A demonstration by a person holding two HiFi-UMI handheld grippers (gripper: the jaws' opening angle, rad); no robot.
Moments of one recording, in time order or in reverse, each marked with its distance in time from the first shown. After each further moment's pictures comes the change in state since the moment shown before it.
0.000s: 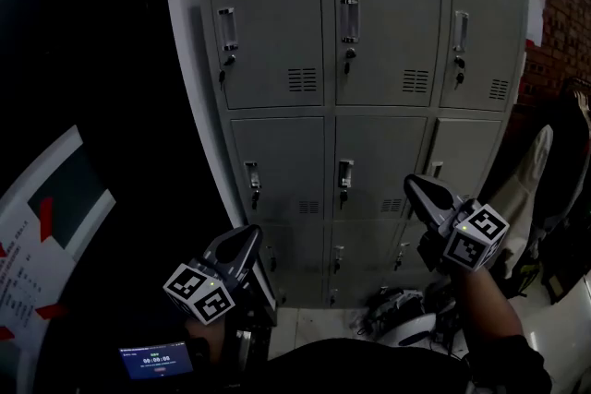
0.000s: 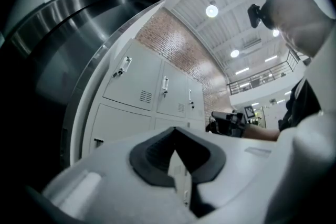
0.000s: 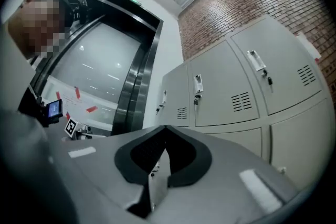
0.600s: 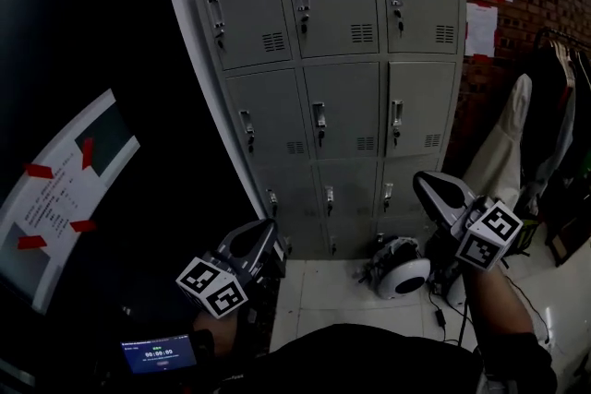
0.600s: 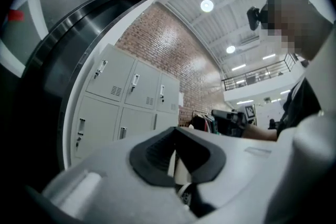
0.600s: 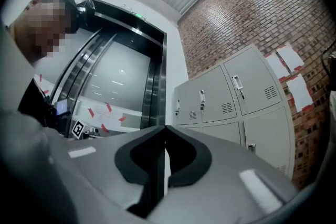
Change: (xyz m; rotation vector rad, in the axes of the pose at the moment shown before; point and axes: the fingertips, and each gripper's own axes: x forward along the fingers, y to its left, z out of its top) left arm -0.087 -0.249 -0.016 0.001 0.073 -0.027; right arm -0.248 0.092 0.046 0.053 -0.017 0.037
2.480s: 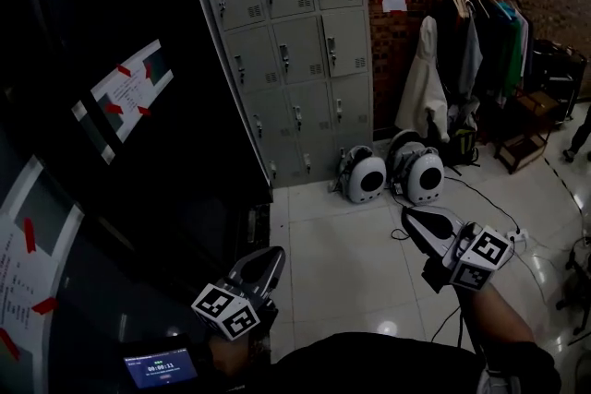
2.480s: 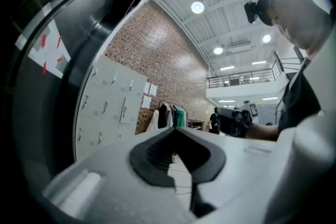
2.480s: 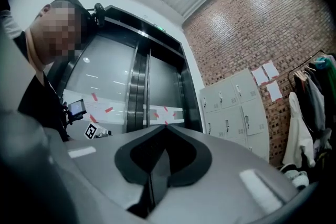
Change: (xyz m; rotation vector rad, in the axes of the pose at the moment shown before) left arm -0.480 -0.481 -0.036 -0.093 0.114 -0.087; right arm -0.480 0.529 0.056 0.070 0.061 -0.030
